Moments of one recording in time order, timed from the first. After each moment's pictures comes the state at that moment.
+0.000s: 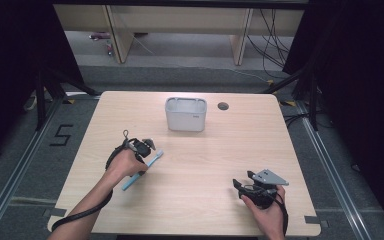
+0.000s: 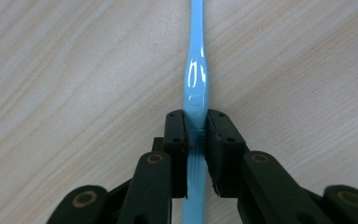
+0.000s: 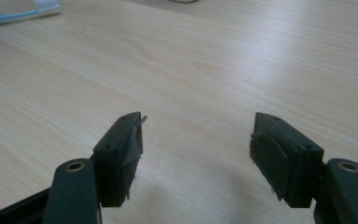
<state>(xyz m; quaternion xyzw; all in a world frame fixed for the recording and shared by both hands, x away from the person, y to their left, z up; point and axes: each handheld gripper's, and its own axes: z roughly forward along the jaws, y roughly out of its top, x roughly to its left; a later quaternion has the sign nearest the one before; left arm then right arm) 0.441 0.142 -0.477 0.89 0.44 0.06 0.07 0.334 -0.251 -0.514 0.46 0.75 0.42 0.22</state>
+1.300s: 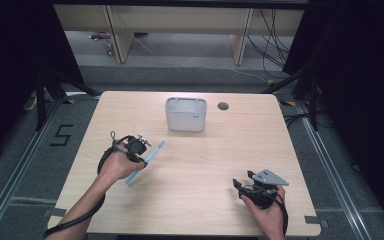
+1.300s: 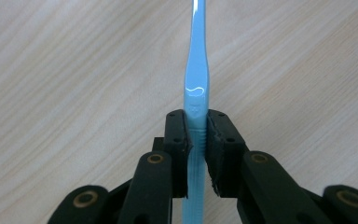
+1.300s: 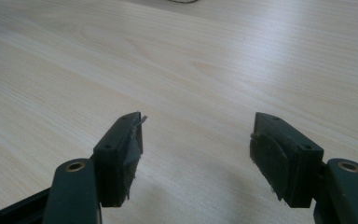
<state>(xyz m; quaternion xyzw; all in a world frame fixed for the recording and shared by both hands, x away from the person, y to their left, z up) 0.427 0.156 -0.450 0.89 0.39 0.11 0.19 0.335 -0.251 -0.515 0.45 0.75 0.43 0.22</state>
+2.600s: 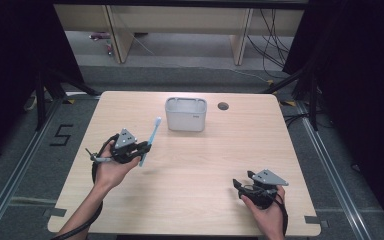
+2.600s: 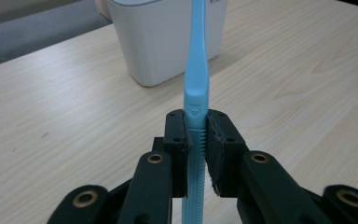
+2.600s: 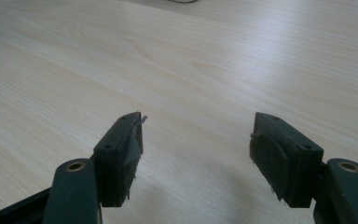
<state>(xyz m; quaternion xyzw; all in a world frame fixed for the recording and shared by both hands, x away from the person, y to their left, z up) 0.410 0.178 -0.449 0.77 0.37 0.23 0.46 0.335 -0.251 -0.514 0.45 0.76 0.42 0.22</state>
